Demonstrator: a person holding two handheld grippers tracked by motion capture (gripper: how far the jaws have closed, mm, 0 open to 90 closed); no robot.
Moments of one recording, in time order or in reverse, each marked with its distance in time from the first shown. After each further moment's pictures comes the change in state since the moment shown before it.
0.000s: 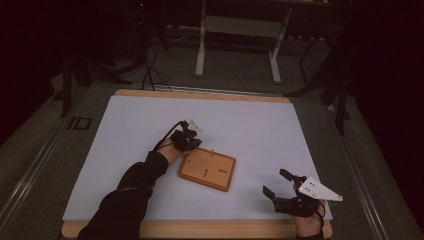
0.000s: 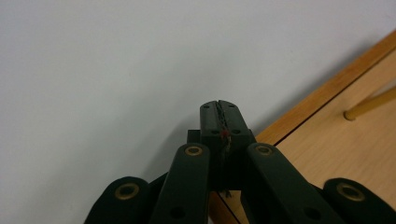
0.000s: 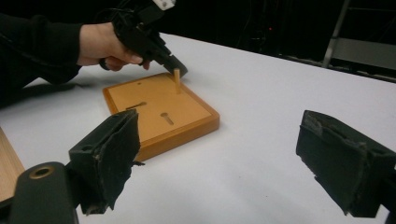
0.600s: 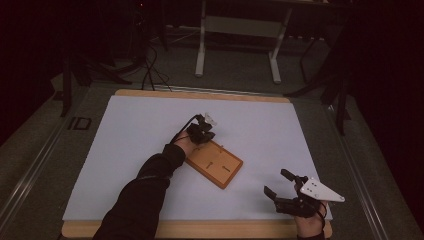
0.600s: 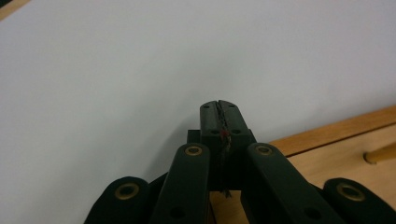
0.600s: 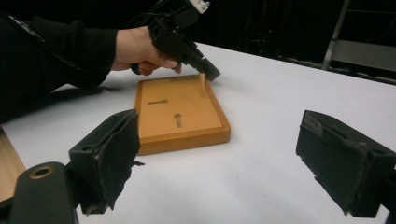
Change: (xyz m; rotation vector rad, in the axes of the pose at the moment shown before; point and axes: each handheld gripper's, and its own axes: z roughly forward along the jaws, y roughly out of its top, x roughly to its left) left arm -0.004 0.042 0.038 -0.017 0.019 0.017; right arm -0.001 0.000 -0.003 -0.010 0.001 0.002
